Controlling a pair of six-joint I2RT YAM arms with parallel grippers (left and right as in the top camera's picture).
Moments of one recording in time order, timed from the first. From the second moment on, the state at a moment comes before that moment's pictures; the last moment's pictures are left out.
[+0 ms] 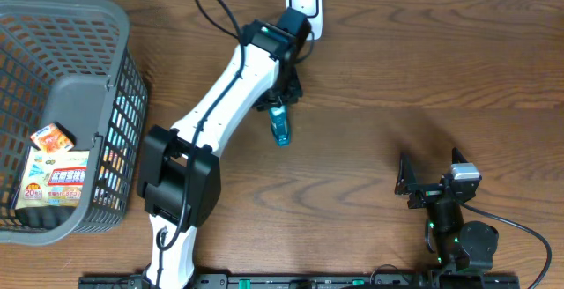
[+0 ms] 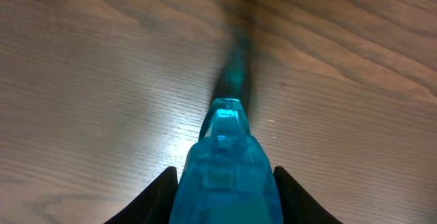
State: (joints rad) left arm -0.52 2.09 1.89 -1.27 -0.03 -0.75; right arm -0.04 0.01 0.01 -0.06 -0.14 0.09
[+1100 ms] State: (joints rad) left arm -0.68 2.09 1.89 -1.12 -0.22 -0.80; right arm -0.04 0.01 0.01 -0.06 -0.14 0.09
